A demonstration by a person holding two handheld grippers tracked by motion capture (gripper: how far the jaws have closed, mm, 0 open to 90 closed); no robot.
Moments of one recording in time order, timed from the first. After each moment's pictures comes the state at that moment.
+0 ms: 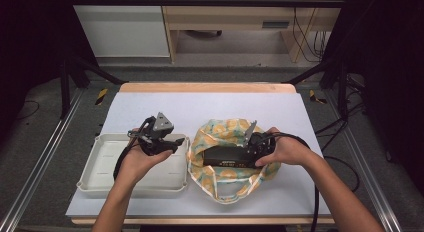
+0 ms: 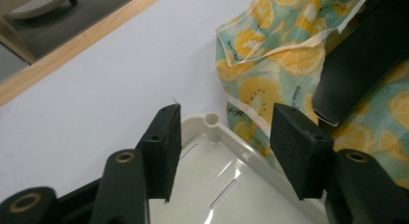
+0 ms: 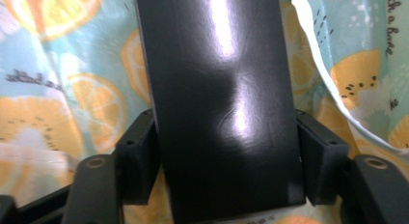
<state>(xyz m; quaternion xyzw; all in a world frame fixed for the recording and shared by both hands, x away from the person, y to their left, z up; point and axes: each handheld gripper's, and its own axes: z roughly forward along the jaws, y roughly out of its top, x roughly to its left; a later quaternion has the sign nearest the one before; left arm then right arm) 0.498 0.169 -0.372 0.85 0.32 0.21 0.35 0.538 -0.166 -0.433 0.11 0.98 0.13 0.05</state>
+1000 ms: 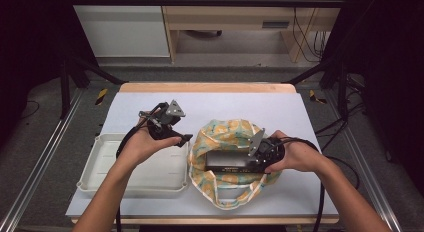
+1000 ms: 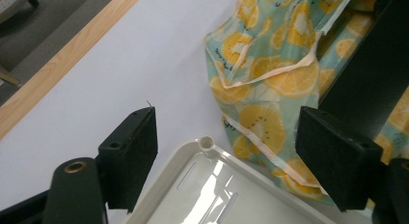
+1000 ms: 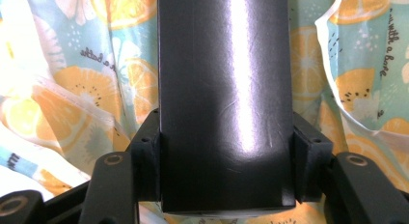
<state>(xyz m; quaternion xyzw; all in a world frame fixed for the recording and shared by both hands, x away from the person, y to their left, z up) 0.527 0.145 -0.340 0.90 0.25 0.18 0.31 0.507 -0.179 -0.414 0.04 0.98 0.15 0.07</state>
